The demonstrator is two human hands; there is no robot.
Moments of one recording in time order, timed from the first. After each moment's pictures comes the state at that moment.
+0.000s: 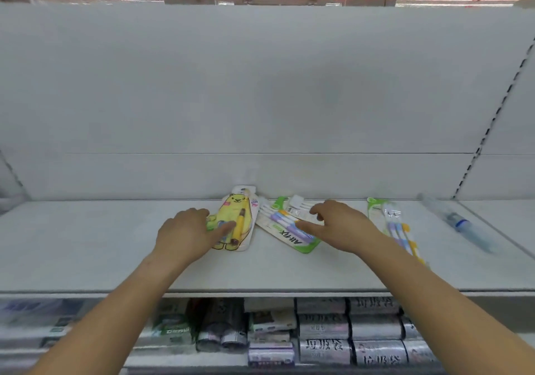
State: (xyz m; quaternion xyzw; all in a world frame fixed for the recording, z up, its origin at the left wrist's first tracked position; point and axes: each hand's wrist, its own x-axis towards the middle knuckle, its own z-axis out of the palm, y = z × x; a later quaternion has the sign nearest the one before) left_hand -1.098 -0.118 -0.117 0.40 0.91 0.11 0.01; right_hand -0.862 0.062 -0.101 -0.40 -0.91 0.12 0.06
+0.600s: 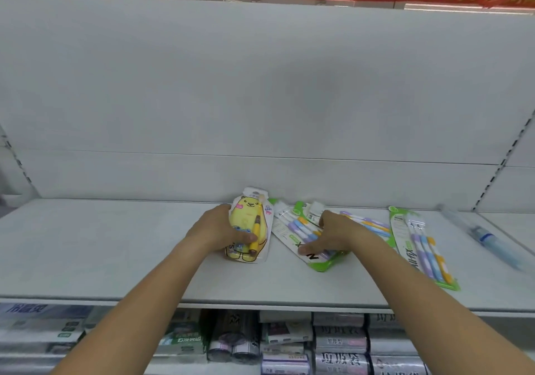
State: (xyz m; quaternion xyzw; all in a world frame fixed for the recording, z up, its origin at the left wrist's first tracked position) left_hand -1.125 -0.091 -0.114 0.40 0.86 0.26 0.20; right_hand -0.920 0.067 -0.107 -0.47 -0.86 0.18 -0.09
